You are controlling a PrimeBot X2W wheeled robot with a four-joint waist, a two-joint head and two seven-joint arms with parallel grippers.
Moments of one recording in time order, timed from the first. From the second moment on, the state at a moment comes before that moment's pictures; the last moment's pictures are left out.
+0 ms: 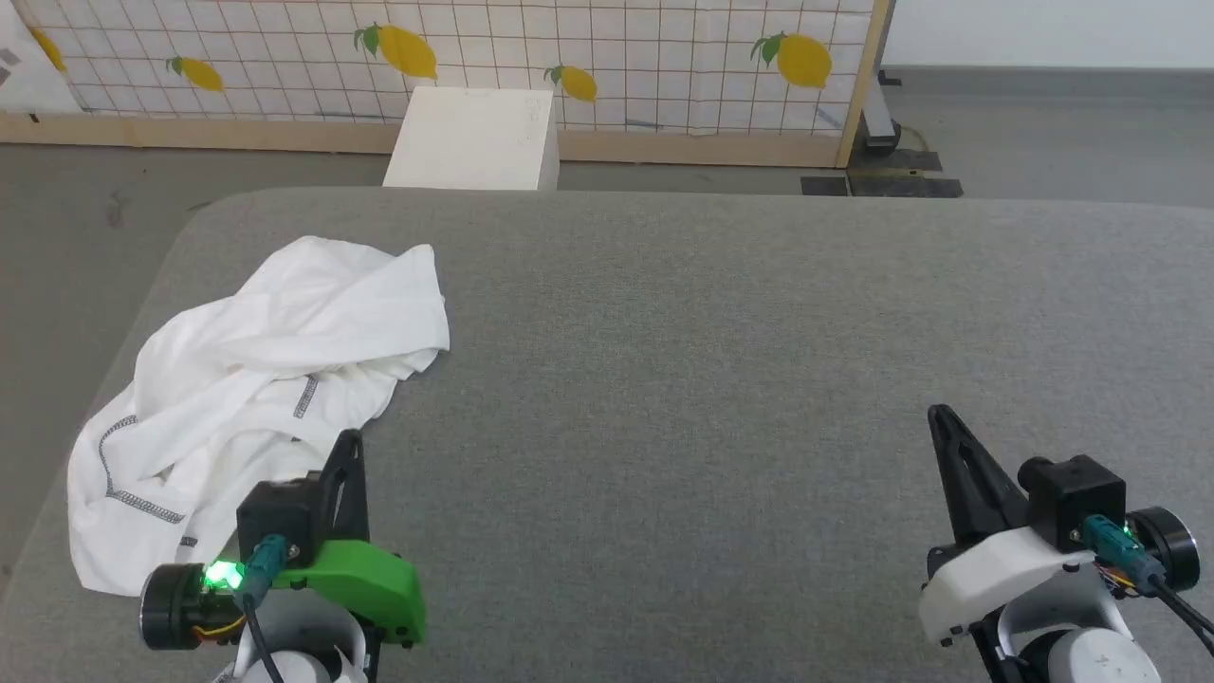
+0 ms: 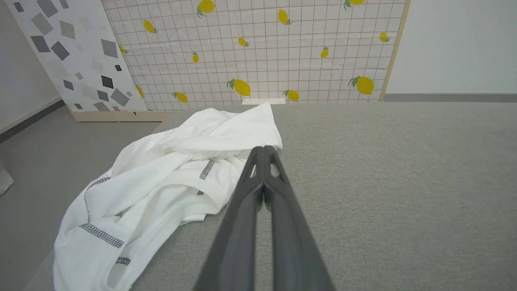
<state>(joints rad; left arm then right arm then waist) -0.01 0.05 0.00 0.00 -0.01 0.00 0.00 -0.01 -0.05 0.00 0.01 0.01 0.13 0.00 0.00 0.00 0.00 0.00</state>
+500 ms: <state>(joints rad) -0.01 0.05 0.00 0.00 -0.01 0.00 0.00 -0.01 -0.05 0.00 0.01 0.01 0.13 0.00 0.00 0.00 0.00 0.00</state>
